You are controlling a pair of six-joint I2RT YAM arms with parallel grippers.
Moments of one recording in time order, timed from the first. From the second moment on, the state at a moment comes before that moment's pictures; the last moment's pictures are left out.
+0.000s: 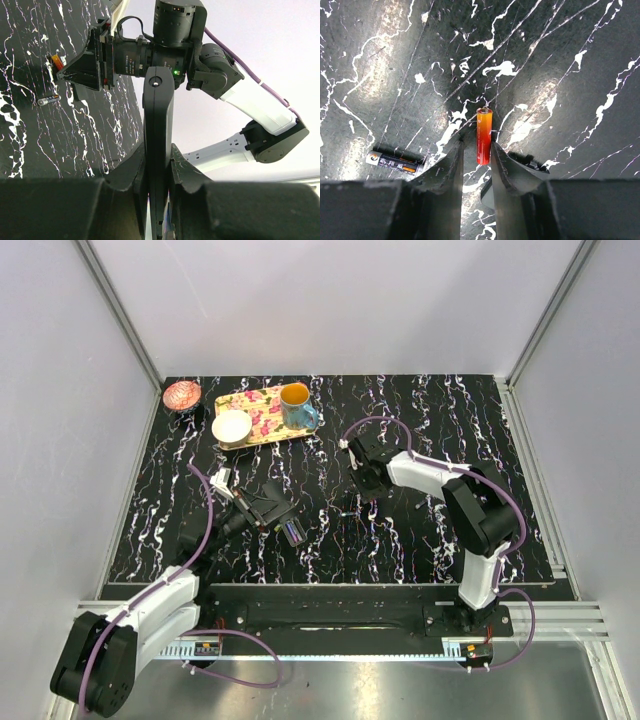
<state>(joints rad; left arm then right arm) -0.35 0.83 0.10 0.77 0.54 -1.34 0.60 1.88 1.22 -0.49 0.06 0.08</state>
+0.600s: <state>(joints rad) -0.35 0.84 0.10 0.78 0.54 -1.34 0.60 1.87 1.19 -0.49 0.06 0.13</state>
